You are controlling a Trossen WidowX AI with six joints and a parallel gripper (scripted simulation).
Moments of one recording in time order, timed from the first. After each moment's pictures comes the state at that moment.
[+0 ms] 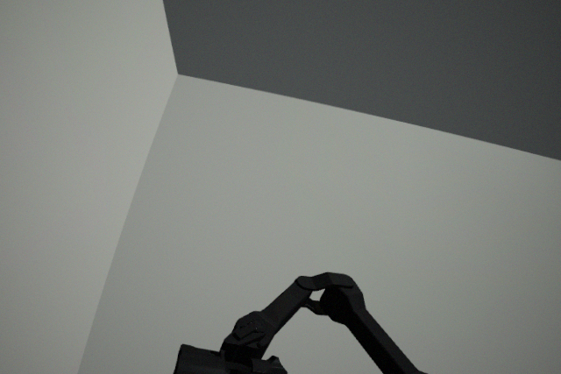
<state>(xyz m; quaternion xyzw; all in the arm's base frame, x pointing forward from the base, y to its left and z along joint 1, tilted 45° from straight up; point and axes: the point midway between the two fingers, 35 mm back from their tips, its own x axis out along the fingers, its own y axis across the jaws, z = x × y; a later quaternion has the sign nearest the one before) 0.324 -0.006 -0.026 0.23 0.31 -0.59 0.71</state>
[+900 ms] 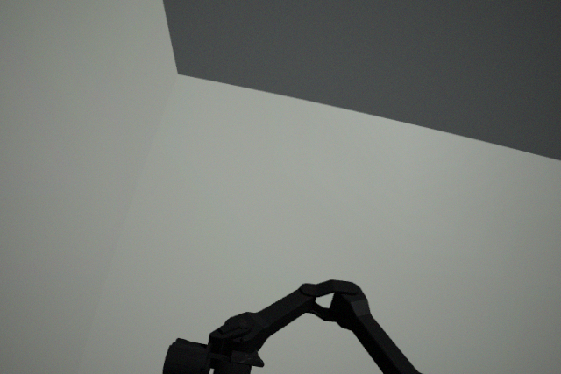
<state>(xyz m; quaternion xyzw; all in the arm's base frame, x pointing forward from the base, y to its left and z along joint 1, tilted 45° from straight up) 0.356 -0.059 0.032 0.23 0.31 -0.59 0.71</state>
